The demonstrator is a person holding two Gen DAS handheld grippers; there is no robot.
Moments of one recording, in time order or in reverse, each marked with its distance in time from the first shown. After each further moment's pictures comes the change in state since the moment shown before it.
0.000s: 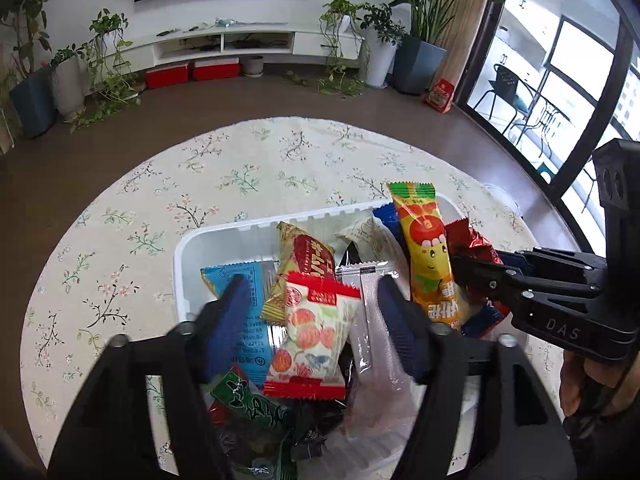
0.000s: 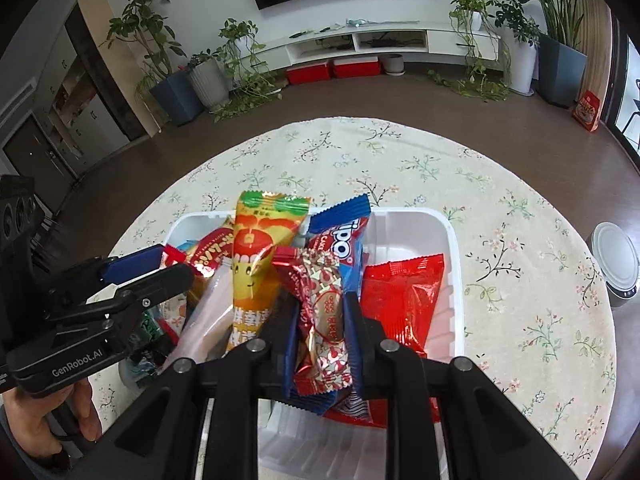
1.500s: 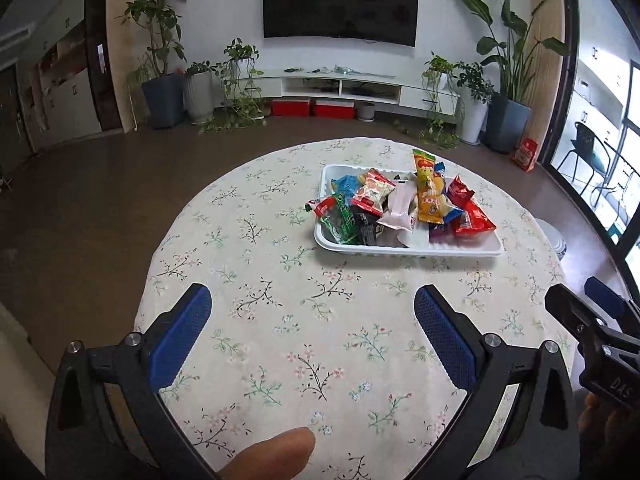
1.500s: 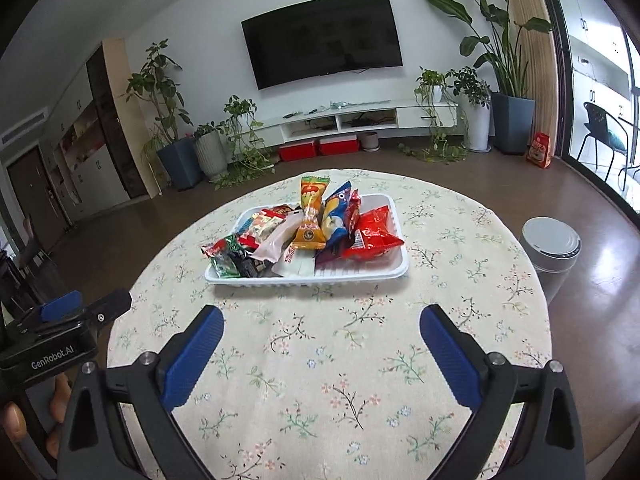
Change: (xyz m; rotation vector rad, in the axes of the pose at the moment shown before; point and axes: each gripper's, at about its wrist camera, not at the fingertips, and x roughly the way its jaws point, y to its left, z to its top) left arm -0.243 -0.076 -0.195 -0.199 -0.194 0.375; right arm -0.179 0.052 -0.183 0.006 -0.323 -0.081
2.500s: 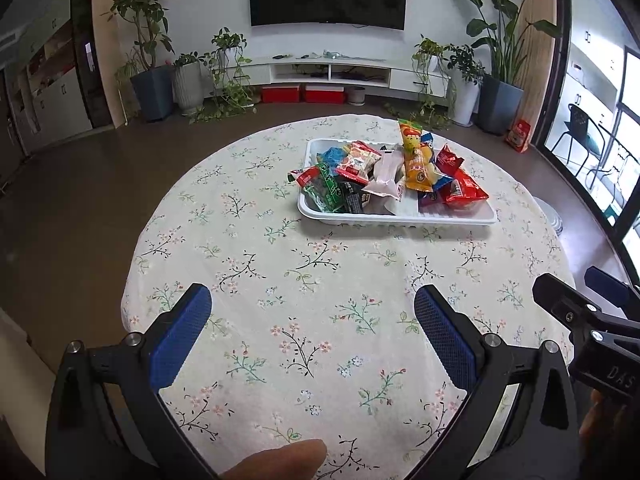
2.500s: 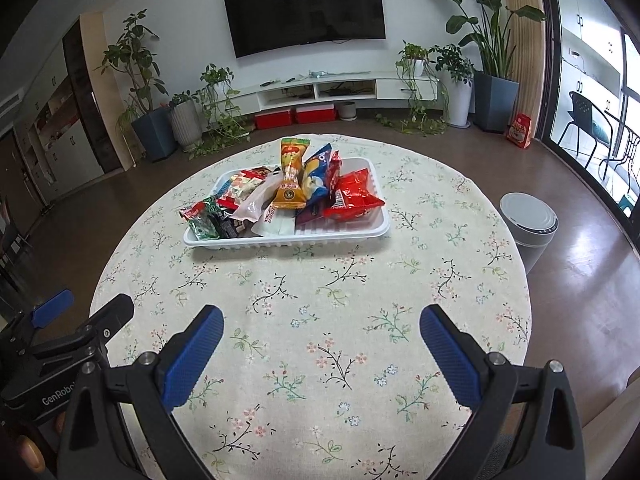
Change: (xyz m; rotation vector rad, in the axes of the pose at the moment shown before) left arm 0.012 -0.012 -0.019 0.041 0.056 -0.021; right arm 0.000 0.008 -0.009 0.002 0.119 -0.092
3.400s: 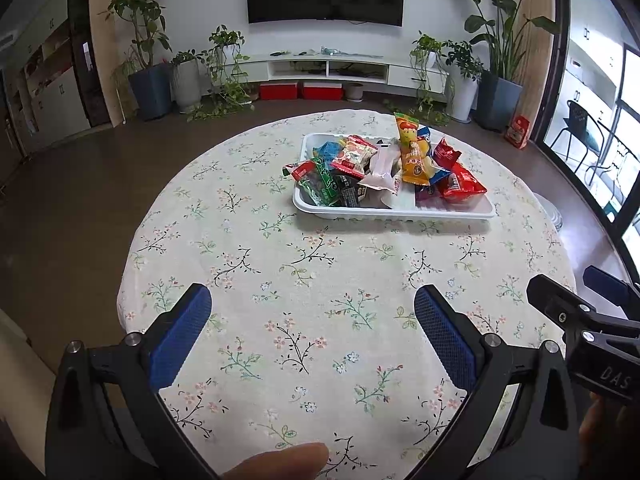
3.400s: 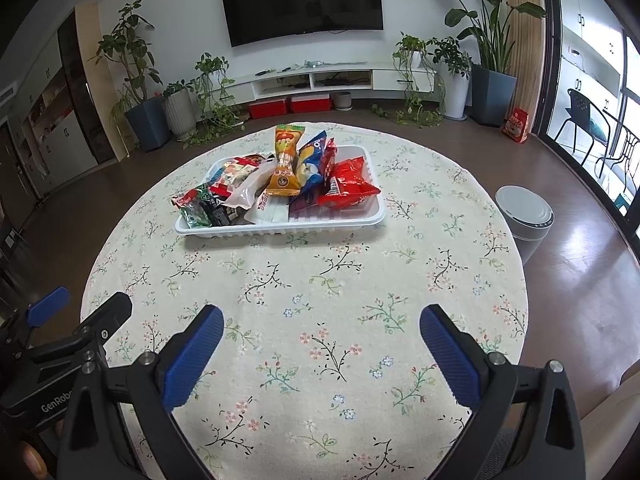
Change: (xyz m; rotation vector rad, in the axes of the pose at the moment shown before) left arm 0.004 -0.004 -0.003 0.008 0.009 -0.004; right arm 0.006 -0.002 -0.004 -0.003 0.034 -0.024
